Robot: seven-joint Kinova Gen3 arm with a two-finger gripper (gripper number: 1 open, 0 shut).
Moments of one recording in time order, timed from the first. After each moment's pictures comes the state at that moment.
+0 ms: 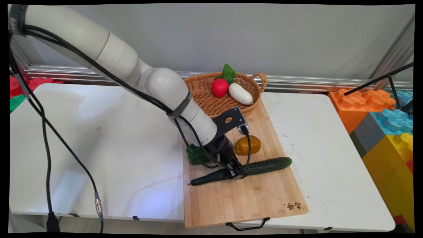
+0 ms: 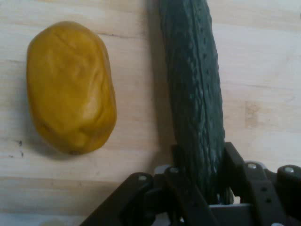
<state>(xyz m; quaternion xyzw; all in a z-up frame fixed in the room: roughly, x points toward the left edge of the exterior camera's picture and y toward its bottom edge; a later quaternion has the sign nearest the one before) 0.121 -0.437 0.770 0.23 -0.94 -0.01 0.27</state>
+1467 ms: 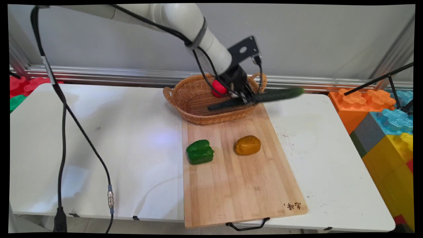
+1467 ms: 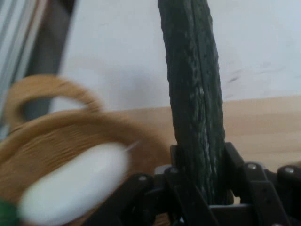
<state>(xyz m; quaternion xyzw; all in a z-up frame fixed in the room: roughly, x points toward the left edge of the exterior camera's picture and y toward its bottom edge) 0.128 -0.586 0.870 0.15 -0.94 0.15 0.29</state>
